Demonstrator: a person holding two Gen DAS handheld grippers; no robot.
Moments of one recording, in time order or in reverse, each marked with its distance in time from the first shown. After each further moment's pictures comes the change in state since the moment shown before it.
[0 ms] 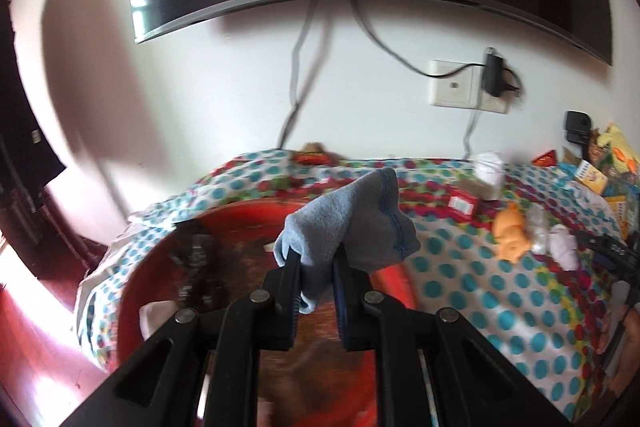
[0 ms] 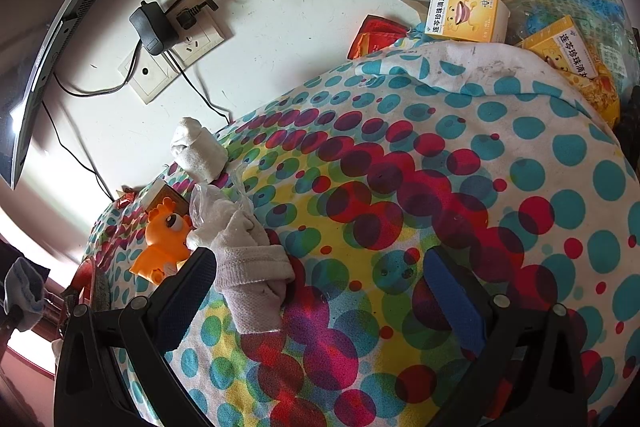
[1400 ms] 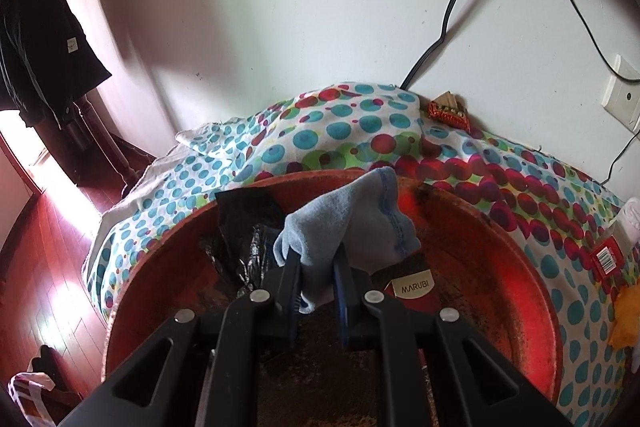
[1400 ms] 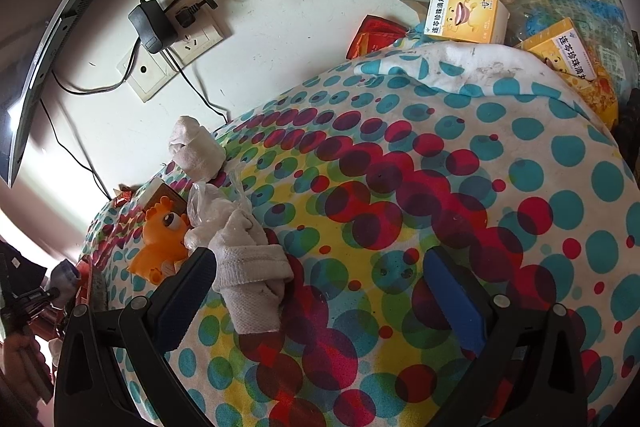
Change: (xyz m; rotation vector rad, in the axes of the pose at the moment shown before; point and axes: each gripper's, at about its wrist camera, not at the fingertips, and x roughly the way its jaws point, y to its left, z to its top) left arm 0.158 0.082 0.017 -0.223 0.270 0.229; right arm -0.002 -0.005 -0.001 -0.001 -0.001 -0.007
